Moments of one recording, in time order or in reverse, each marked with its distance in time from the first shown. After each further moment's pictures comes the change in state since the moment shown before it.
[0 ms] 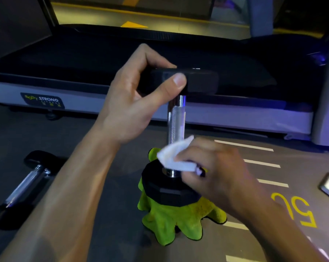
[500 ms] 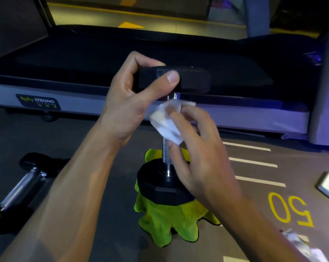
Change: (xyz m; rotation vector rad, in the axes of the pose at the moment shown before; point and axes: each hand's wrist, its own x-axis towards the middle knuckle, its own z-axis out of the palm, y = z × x) left_hand 0.006 -0.008 0.012 -0.238 0.065 -0.183; right_hand 0.015 -0.004 0.021 -0.023 0.306 0.020
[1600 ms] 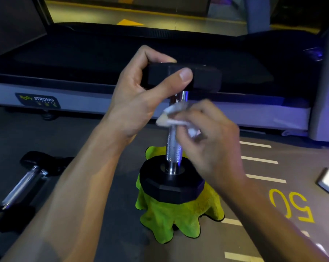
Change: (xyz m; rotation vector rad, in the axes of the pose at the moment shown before) left_hand 0.000 0.003 0.009 0.025 -0.052 0.040; right_hand 0.017 0.008 -0.006 0.131 0.153 -0.035
